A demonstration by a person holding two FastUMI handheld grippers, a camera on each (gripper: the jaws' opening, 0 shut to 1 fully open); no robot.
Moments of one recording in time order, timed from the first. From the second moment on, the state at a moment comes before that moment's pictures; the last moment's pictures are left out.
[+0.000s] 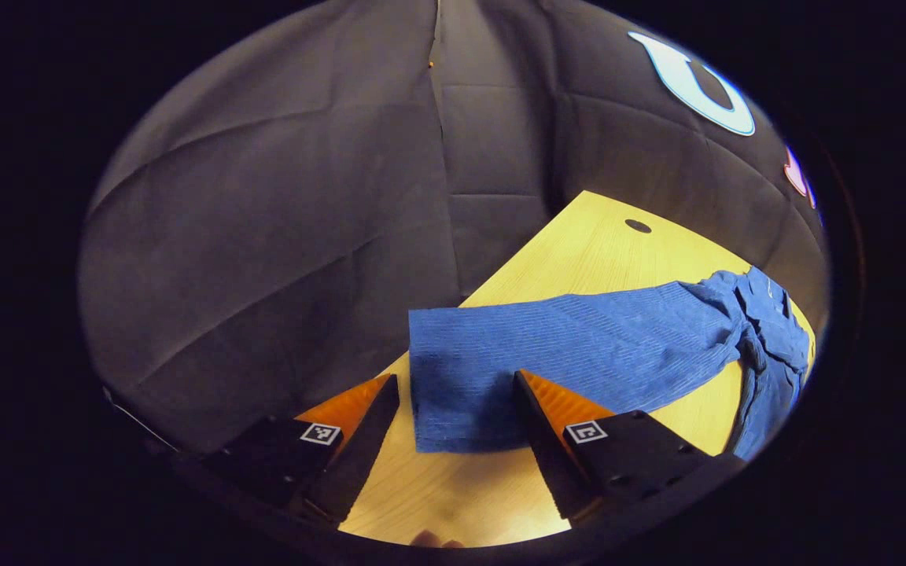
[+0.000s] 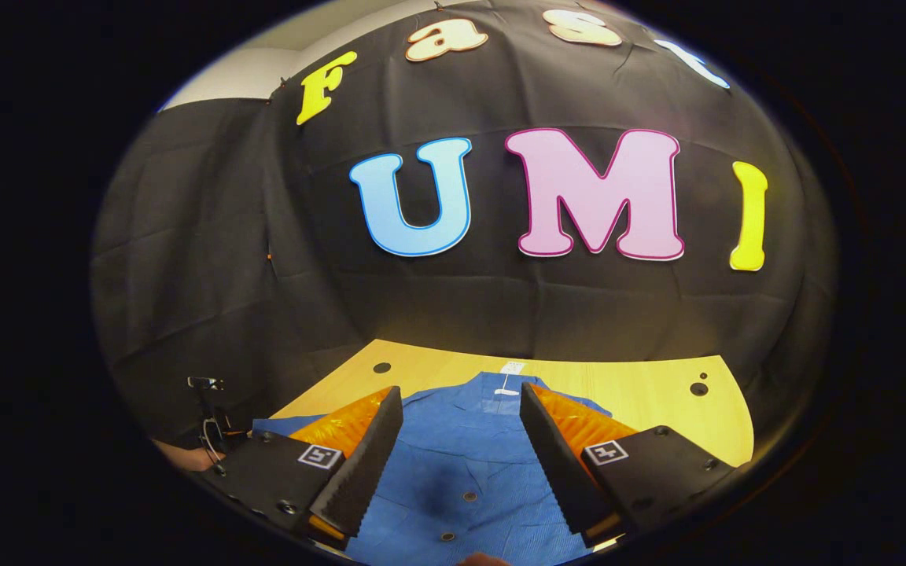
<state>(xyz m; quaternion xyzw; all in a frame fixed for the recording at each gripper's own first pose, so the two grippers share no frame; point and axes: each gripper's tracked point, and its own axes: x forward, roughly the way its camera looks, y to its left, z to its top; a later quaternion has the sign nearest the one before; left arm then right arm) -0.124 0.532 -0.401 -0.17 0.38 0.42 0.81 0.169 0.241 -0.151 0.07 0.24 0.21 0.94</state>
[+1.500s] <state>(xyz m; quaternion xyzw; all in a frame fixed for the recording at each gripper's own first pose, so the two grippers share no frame) -0.014 0.477 -0.295 -0.16 0.39 0.25 0.87 0.135 0.194 -0.151 0.11 0.26 0.18 0.94</state>
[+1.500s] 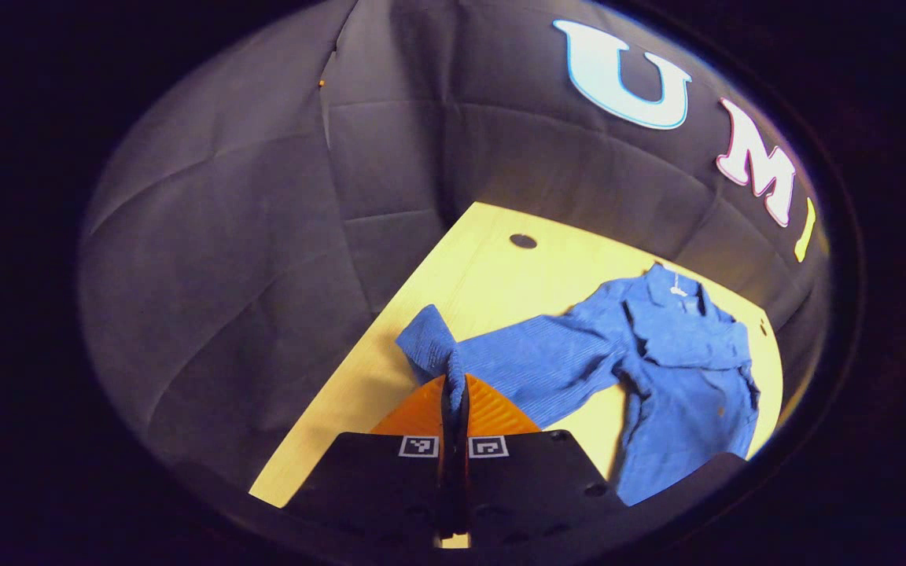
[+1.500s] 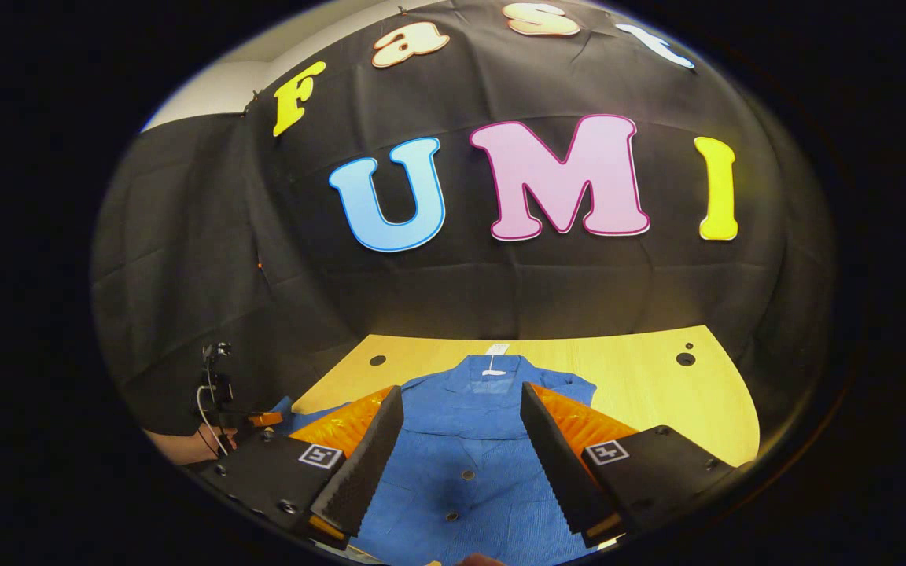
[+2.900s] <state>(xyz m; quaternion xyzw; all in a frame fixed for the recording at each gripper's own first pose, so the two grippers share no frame) 0.322 0.119 -0.323 -0.08 0.44 -0.03 0.90 0.089 -0.041 -0.220 0.16 0.31 -0.01 0.94</state>
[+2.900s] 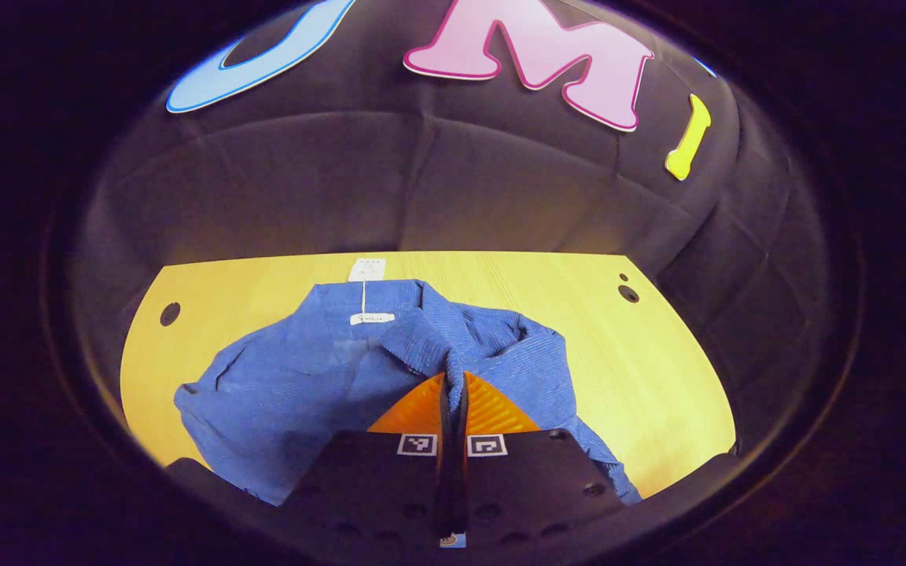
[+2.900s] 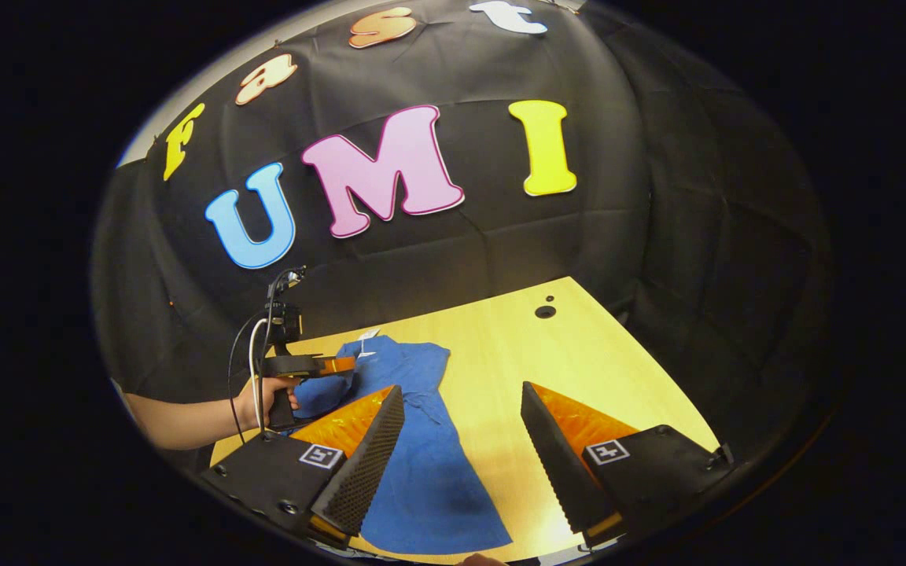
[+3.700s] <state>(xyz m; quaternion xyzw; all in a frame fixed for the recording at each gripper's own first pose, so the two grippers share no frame) 0.324 0.023 -0.327 -0.10 0.44 -0.17 0.88 0.102 -0.064 -0.233 0.16 0.33 -0.02 0.93</state>
